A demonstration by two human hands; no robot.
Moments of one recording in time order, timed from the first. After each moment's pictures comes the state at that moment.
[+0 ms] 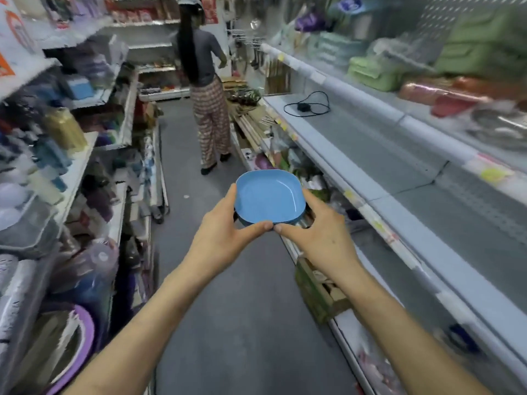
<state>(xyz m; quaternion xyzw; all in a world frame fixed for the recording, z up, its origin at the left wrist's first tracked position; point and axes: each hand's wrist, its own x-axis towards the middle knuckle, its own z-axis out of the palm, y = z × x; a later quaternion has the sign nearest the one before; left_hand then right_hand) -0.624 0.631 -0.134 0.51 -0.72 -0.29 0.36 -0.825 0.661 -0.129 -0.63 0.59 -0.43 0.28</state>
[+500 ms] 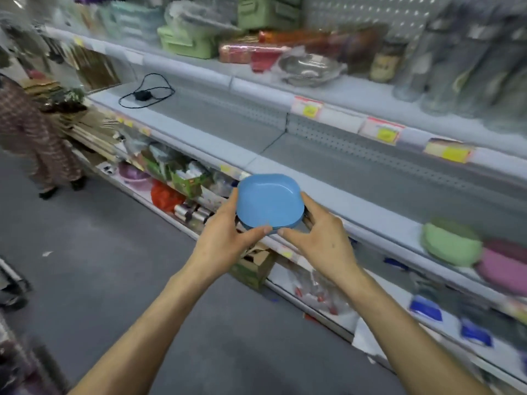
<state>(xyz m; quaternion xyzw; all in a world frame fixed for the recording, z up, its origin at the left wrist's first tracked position) -0.803 0.626 -0.184 0.28 -0.85 -0.39 0.22 -0.950 0.774 -0.179 -0.41 0.74 -0.50 0.17</state>
